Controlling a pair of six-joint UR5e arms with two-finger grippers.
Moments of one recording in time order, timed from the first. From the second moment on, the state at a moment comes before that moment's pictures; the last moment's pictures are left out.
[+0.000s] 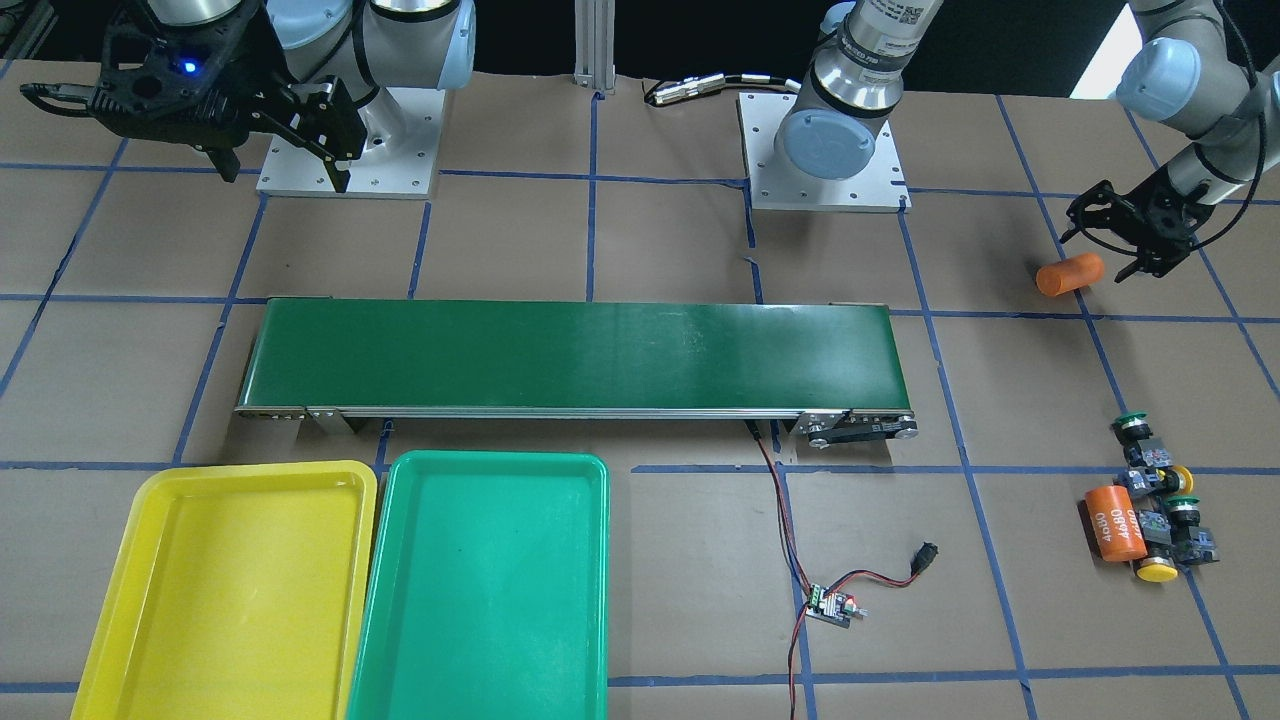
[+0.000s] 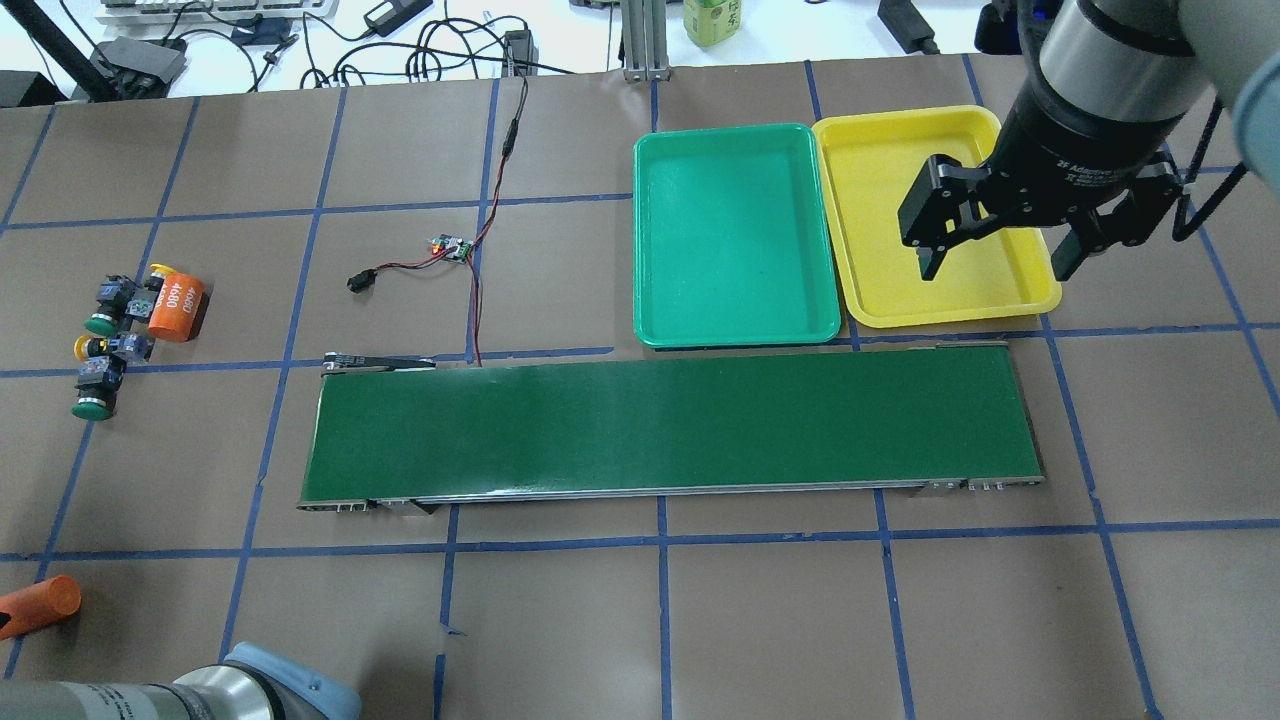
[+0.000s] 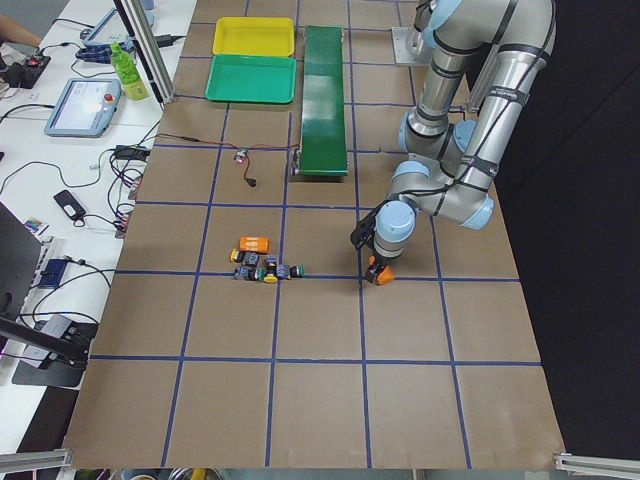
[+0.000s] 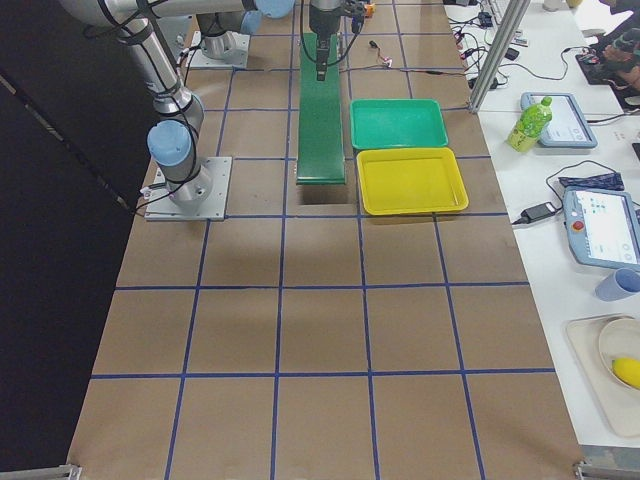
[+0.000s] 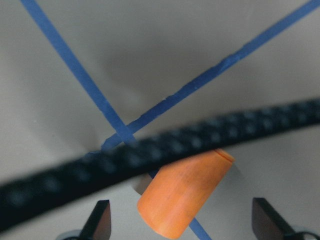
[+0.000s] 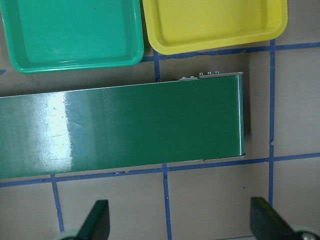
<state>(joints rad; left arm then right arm) -0.37 -1.69 -2.20 -0.94 1.62 1.91 1.57 -1.68 1.60 -1.45 -1.60 0.07</state>
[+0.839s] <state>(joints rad) -0.36 -1.77 -2.26 -0.79 1.53 1.96 1.57 -1.68 1.60 -1.45 -1.60 0.07</state>
